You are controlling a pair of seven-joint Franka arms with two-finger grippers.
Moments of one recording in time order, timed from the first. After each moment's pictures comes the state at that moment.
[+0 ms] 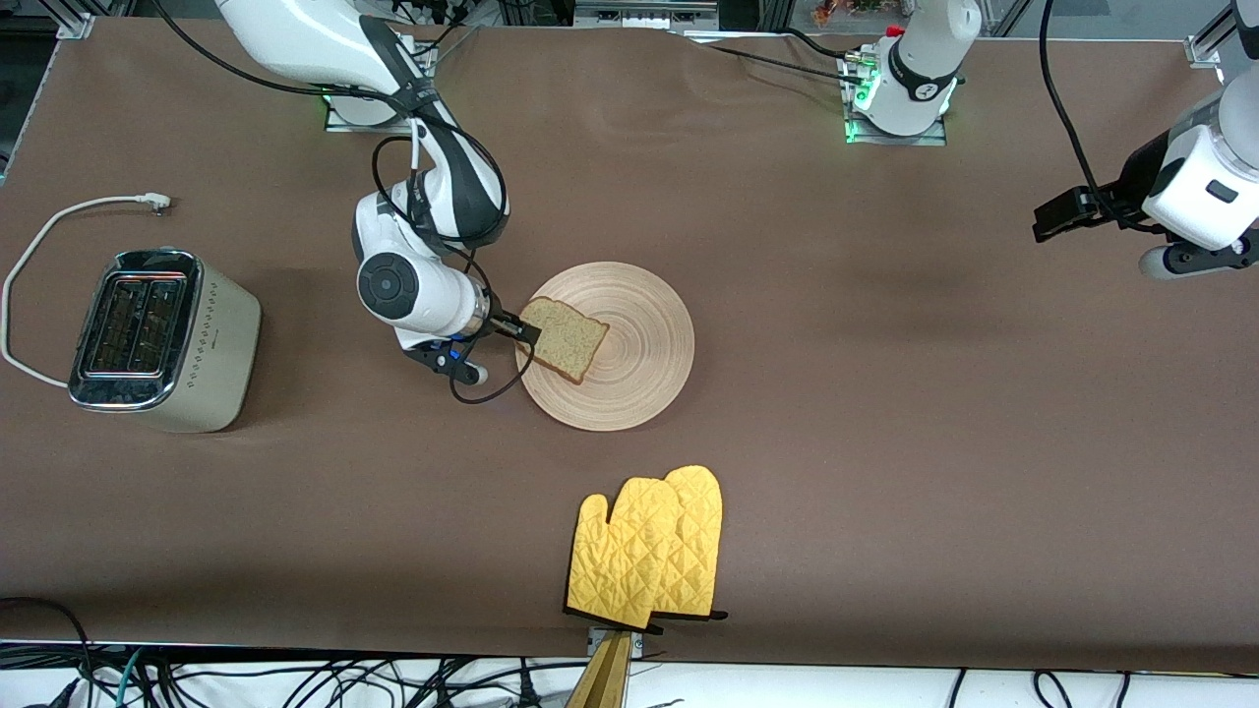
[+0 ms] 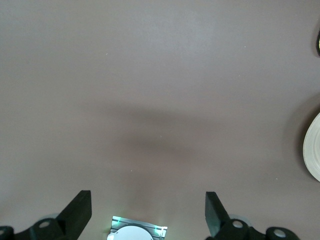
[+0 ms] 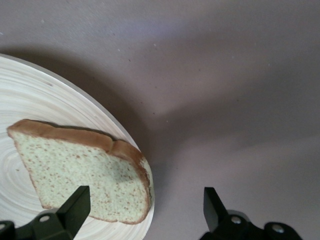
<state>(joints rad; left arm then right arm) 0.05 0.03 -0.10 -1.59 0.01 1.43 -0.25 0.49 0.50 -0.01 -1.85 0.31 2.17 0.72</state>
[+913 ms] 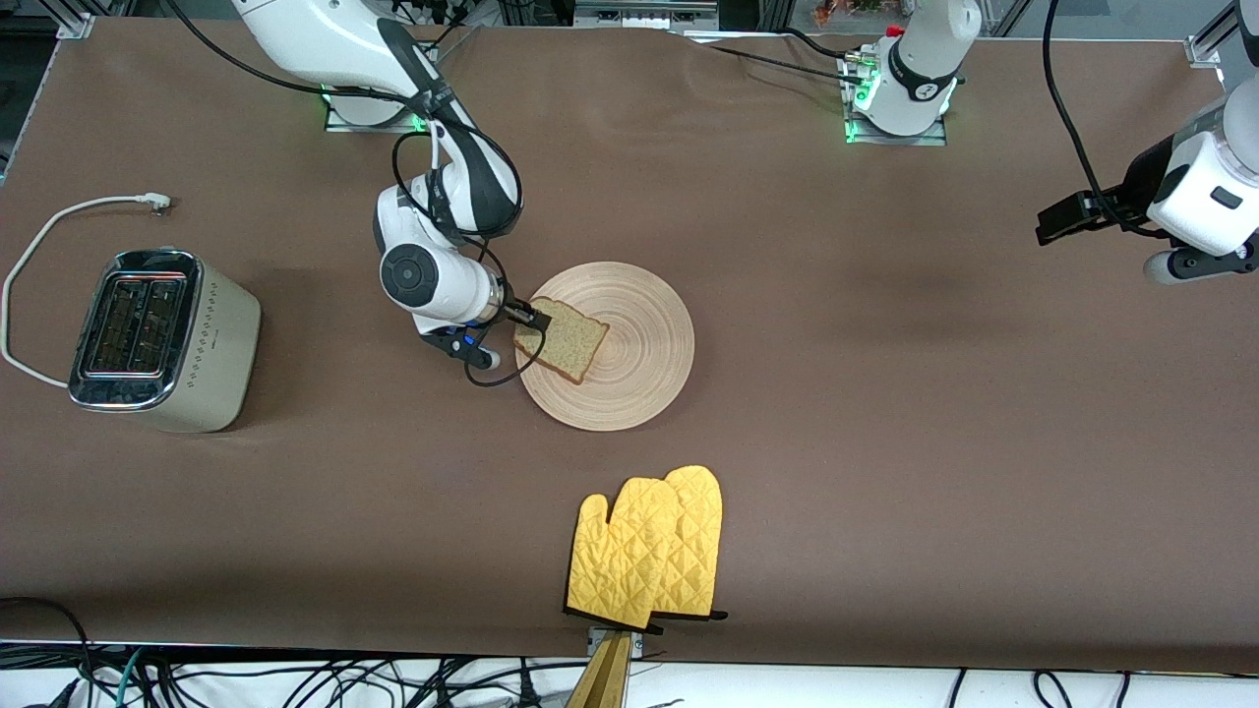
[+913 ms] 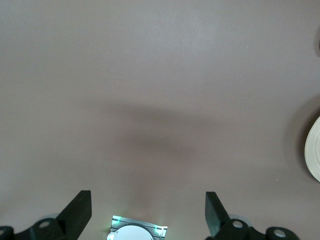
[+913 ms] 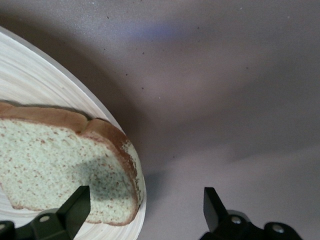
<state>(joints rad) 0.06 0.03 -0.10 -1.59 0.01 1.43 -0.25 0.51 0.50 0.01 -1.93 0.34 2.25 0.74</state>
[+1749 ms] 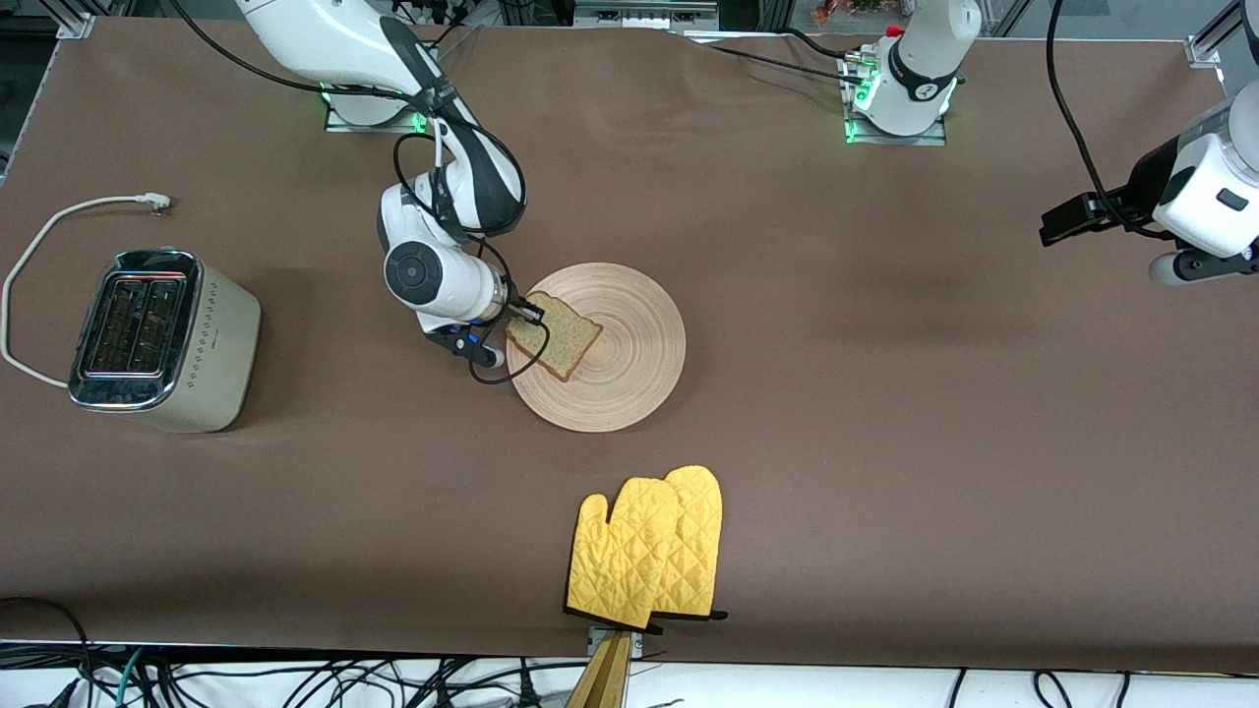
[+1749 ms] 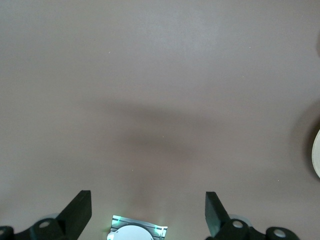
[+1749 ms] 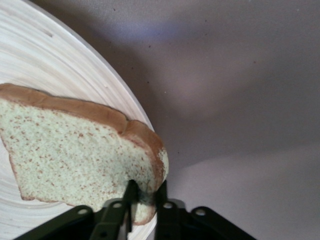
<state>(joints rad) 0.07 0.04 -0.10 -1.59 0.01 1.43 -0.25 0.52 0.50 0.02 -1.93 0.34 2.25 0.74</state>
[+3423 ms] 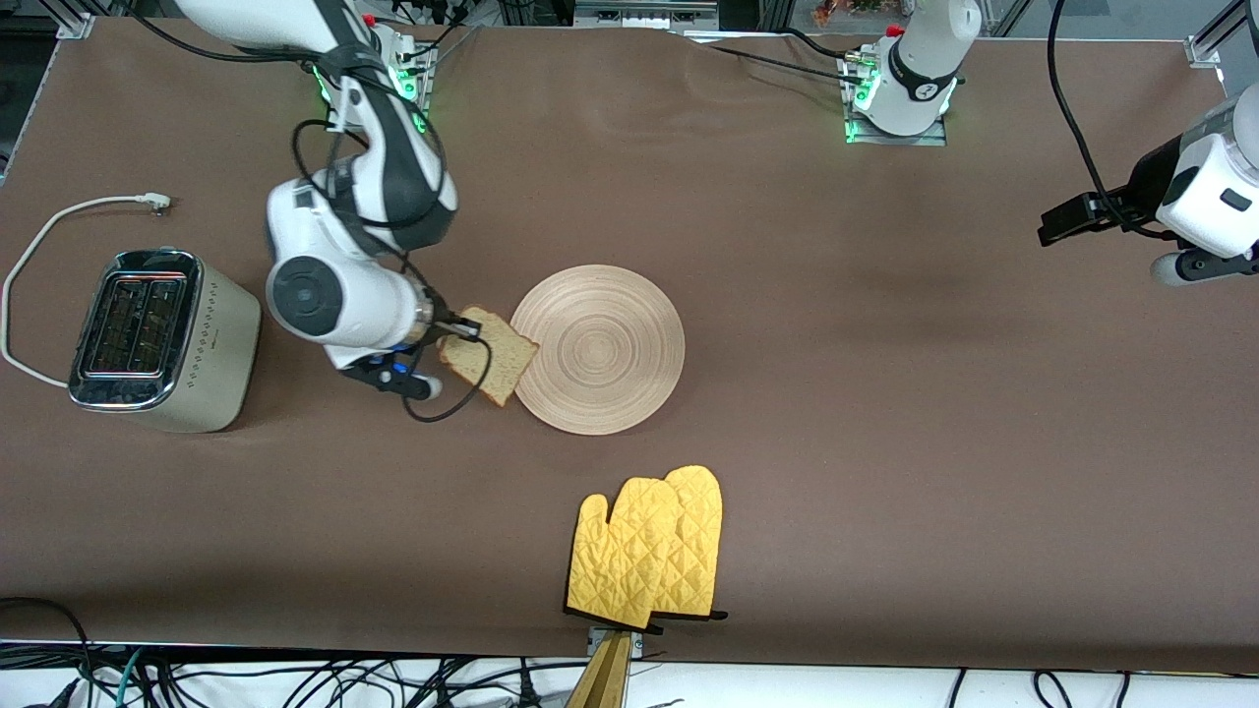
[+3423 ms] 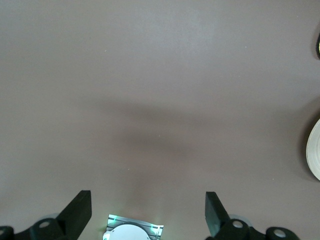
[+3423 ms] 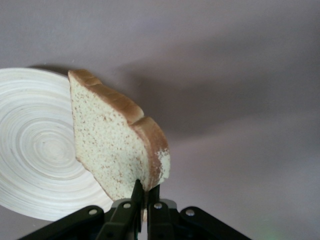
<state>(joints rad) 0.07 0.04 -0.10 -1.59 -0.01 1.43 -0.25 0.51 0.46 -0.18 -1.56 0.25 1.77 0.52</state>
